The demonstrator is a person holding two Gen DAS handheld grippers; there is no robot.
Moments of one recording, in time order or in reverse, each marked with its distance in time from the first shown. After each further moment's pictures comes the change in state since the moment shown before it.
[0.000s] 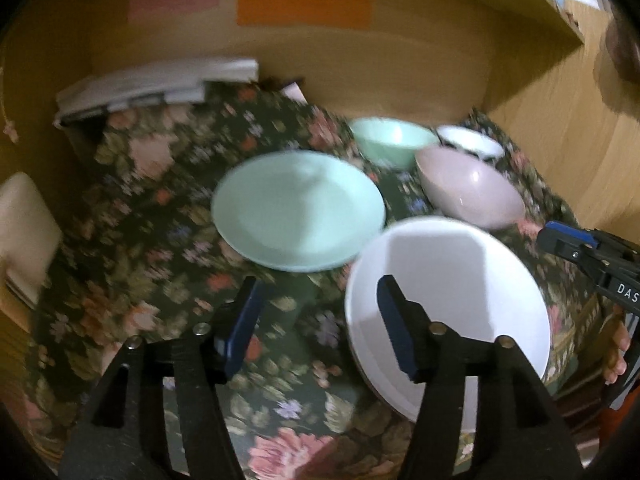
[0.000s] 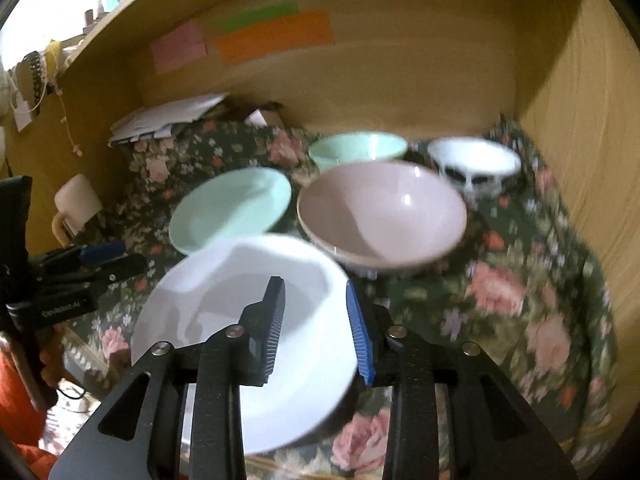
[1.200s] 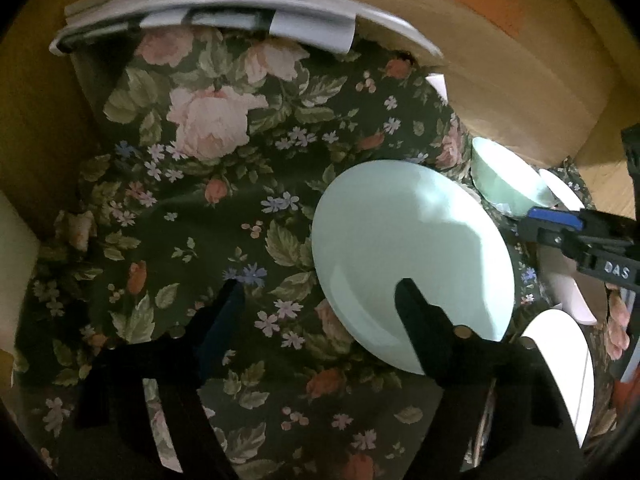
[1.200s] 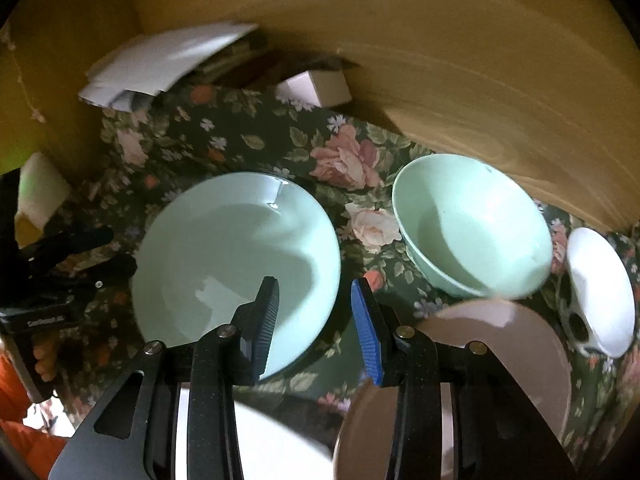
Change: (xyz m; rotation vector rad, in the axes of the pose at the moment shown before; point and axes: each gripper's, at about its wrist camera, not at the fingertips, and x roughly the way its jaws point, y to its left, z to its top) left arm 0.098 0.101 0.043 -0.233 0.148 0.068; right arm 0.169 0.037 0.112 -0.233 0.318 0.134
